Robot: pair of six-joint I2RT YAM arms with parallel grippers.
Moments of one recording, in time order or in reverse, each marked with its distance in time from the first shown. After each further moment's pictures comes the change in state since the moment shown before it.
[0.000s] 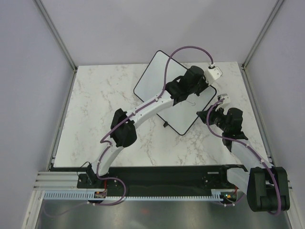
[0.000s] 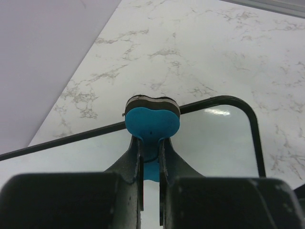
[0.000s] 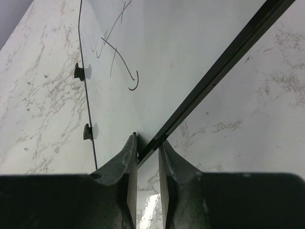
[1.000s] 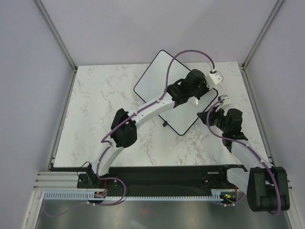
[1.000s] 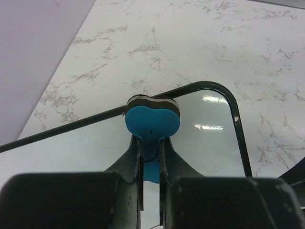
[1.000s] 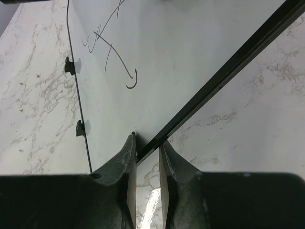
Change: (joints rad) left arm -0.009 0.001 -0.062 0.037 0.060 0.010; right arm -0.001 0.000 -0.013 -0.015 0.027 0.008
